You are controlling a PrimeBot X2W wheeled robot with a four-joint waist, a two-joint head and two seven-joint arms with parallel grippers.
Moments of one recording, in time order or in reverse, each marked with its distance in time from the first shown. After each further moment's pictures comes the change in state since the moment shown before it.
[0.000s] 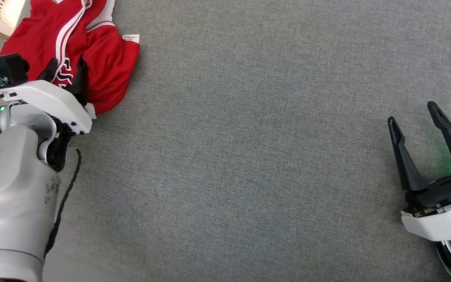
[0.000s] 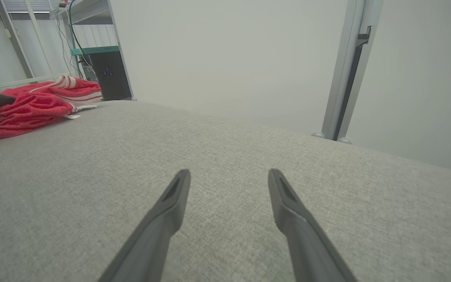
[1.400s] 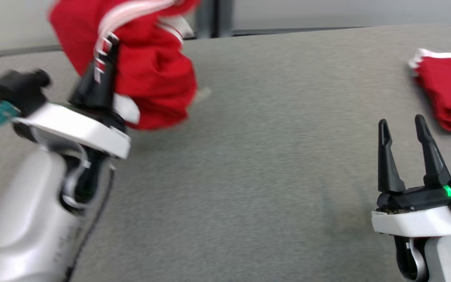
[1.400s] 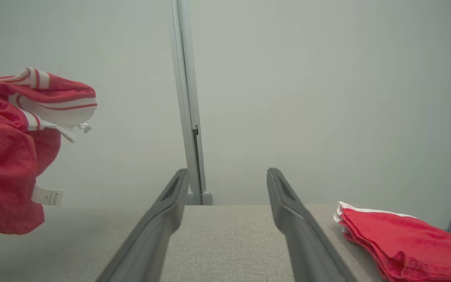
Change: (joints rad) left arm 0.256 0.151 -0.239 -0.741 -0.323 0.095 -0.062; right arm 0.011 0.275 -0.098 0.044 0.028 0.000 0.002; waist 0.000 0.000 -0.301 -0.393
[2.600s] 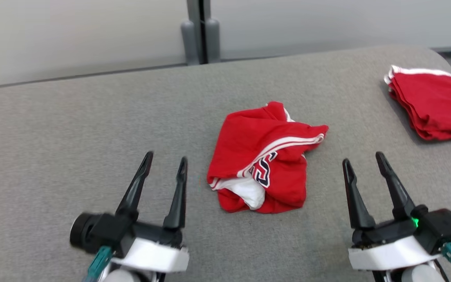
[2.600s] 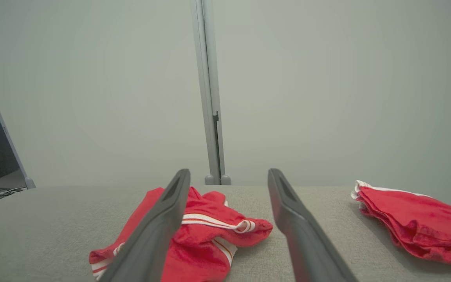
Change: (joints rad) left arm 0.521 -0.297 0.049 -0.192 0.580 0.096 -0.164; right arm 0.098 0.012 0.099 0.026 -0.005 0.000 0.000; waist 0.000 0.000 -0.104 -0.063
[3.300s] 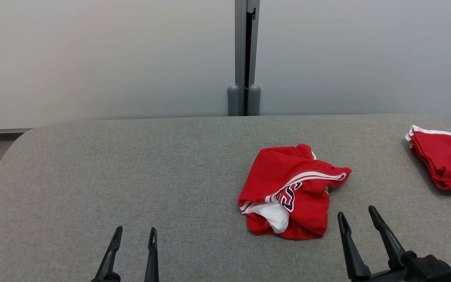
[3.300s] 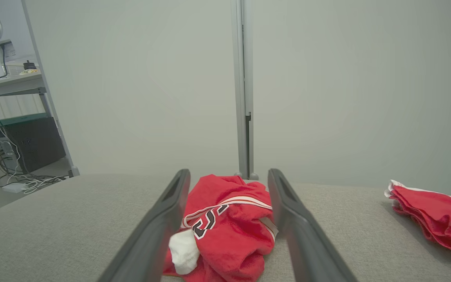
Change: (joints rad) left arm 0.315 -0.008 0.132 -0.006 0.156 0.071 0.000; right arm 0.198 0.002 0.016 0.015 -0.016 0.000 0.000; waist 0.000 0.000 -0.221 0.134
